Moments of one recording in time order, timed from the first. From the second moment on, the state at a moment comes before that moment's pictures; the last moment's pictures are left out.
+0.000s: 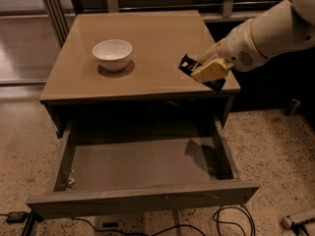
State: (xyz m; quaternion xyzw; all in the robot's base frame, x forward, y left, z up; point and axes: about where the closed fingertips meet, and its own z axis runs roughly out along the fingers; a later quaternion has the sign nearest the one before) arm 0.567 -0.121 0.920 -0.52 0.76 0.14 0.36
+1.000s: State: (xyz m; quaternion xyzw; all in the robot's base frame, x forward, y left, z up) arm 0.536 -0.082 0.878 -0.55 0.75 0.18 0.33
